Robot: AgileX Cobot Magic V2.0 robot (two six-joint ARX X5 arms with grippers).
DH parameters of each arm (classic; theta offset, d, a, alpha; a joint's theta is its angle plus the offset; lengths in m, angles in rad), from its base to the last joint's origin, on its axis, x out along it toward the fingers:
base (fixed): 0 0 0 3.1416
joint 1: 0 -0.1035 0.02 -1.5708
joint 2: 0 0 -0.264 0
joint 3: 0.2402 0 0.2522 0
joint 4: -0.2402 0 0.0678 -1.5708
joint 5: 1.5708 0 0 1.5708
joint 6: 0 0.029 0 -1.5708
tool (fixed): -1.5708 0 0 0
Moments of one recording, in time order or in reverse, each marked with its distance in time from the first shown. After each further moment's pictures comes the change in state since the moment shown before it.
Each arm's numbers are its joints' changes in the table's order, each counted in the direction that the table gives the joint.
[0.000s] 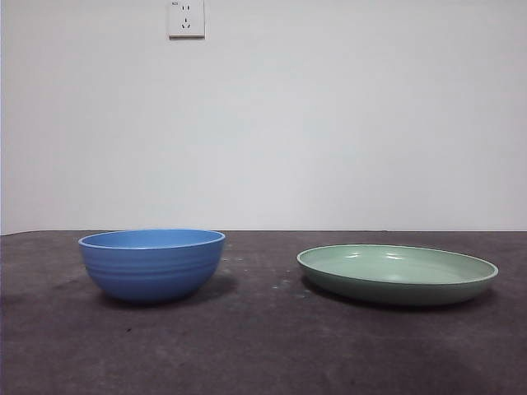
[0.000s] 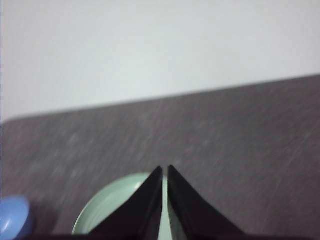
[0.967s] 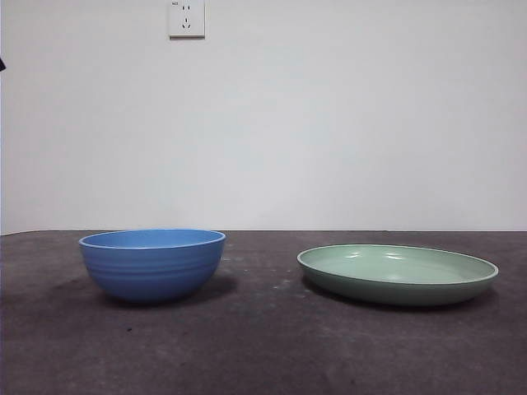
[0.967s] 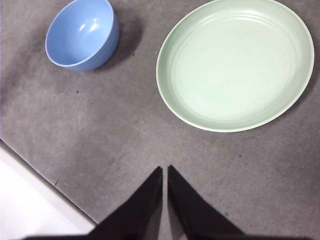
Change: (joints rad) left arm 0.101 -0.473 0.311 -0.460 -0.227 0.357; right arm -0.079 -0.503 0.325 -0.594 0.337 -0.315
